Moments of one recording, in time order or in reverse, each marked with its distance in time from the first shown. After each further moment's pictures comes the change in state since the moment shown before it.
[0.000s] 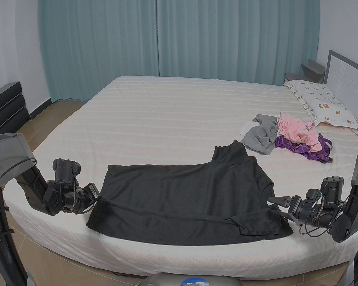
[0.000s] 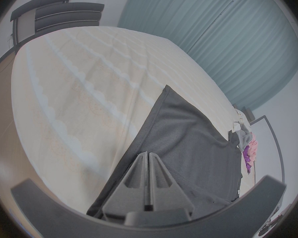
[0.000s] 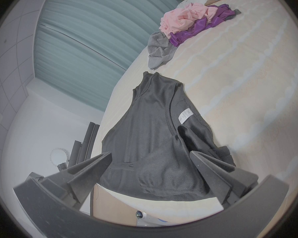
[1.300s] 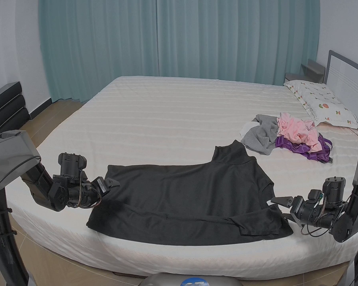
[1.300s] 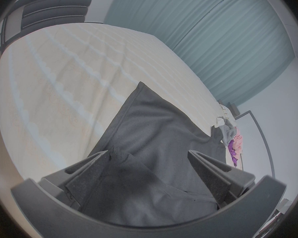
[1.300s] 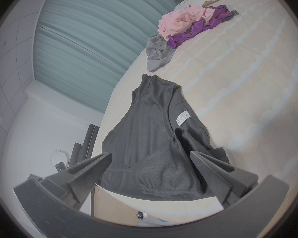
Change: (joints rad) left arm -0.039 0.011 -0.073 0.004 -0.101 -0.003; right arm -0.020 -0.008 0.011 0.006 0.007 0.009
